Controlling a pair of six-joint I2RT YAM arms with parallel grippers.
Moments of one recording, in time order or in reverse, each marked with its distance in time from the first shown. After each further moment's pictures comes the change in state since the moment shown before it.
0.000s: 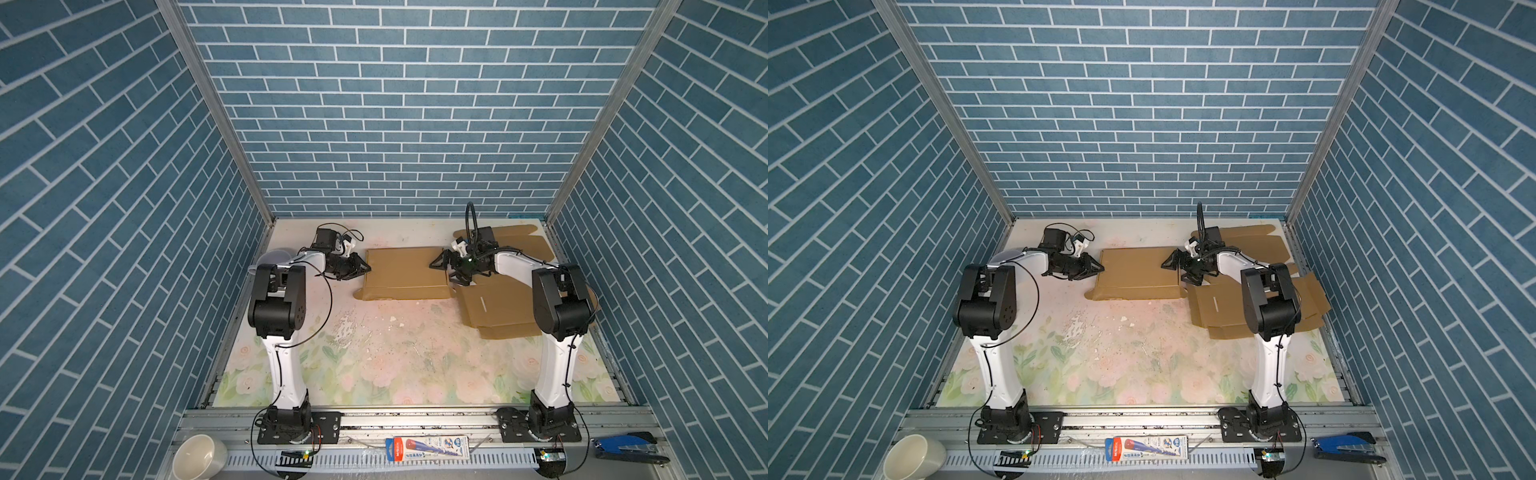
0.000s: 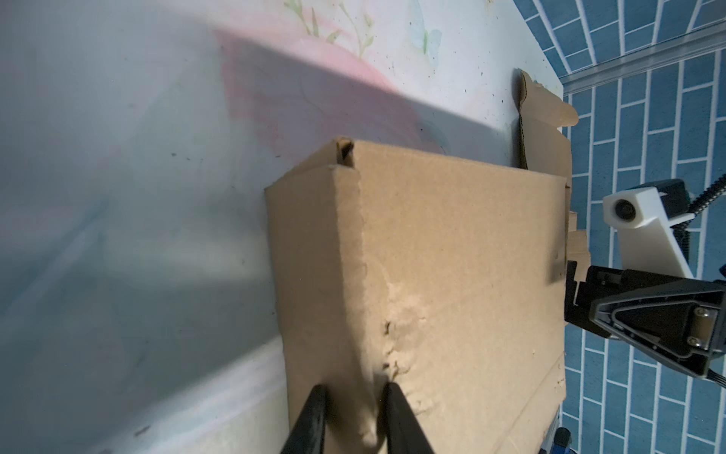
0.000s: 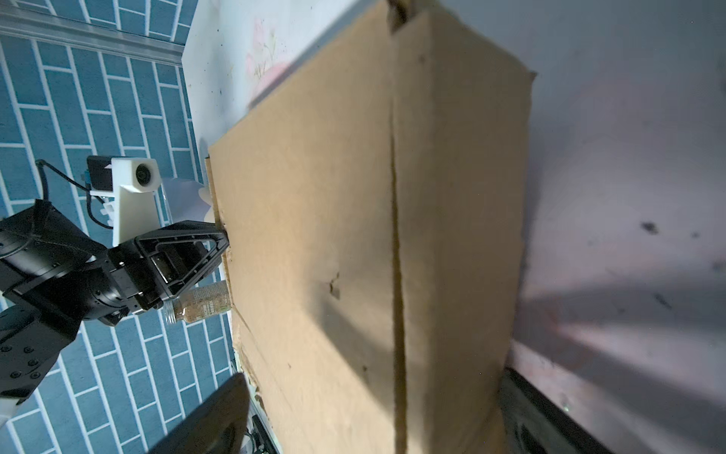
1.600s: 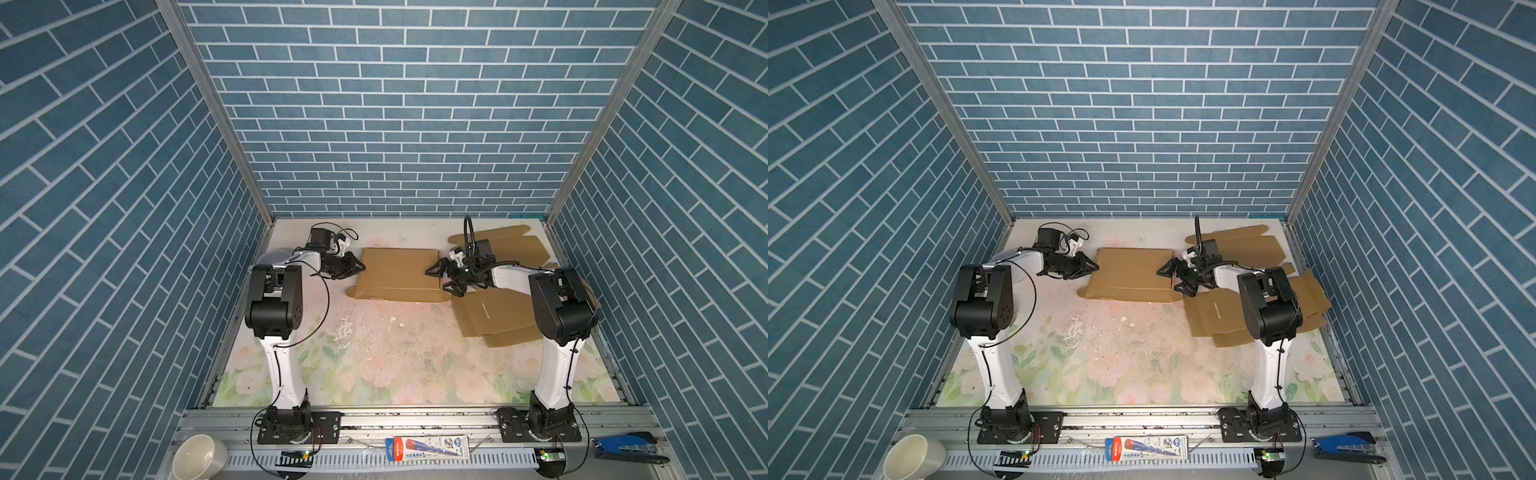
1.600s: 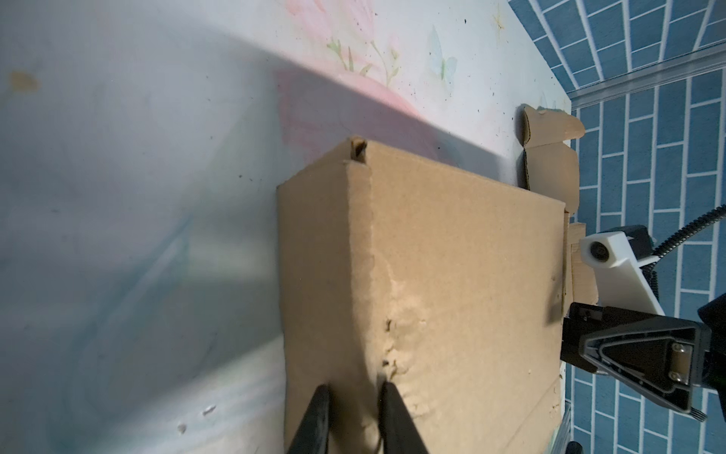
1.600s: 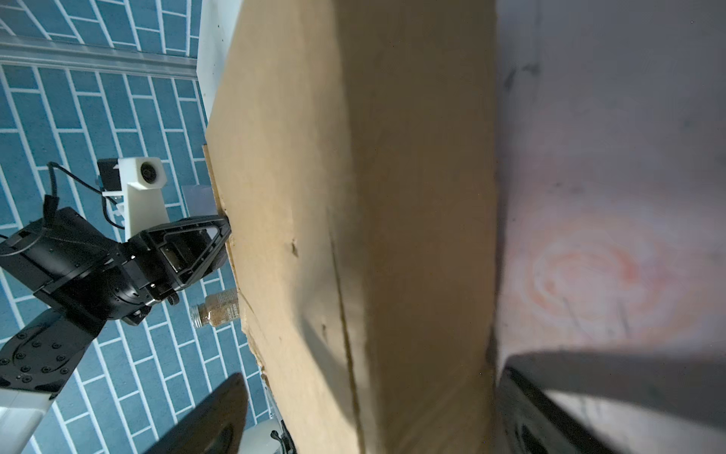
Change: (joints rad) left arm 0.031 -0.005 -0.001 -0.006 -0.016 0.026; right arm 0.045 -0.049 -0.187 0.233 -0.016 0.186
